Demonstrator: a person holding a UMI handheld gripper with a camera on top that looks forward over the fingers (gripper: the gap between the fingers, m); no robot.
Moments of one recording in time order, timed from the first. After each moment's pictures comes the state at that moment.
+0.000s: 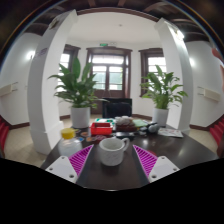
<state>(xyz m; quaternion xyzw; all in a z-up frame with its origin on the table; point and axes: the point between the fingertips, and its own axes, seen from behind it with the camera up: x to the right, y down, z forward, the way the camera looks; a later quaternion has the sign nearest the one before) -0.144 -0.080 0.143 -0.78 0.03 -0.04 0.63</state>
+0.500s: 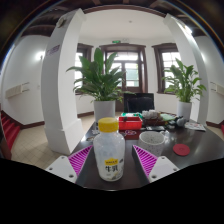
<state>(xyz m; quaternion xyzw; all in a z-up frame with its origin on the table) -0.278 -0.057 0.085 -0.78 -0.02 0.03 0.62</state>
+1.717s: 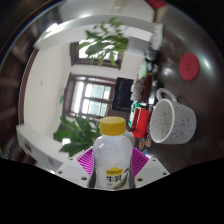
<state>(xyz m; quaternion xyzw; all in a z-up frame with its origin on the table) -0.243 0.041 0.162 -0.56 0.43 0.47 0.53</state>
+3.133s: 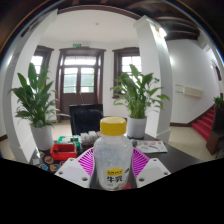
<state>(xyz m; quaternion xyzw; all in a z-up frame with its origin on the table) 0.012 0.051 0.177 -0.76 0.14 -0.13 0.63</state>
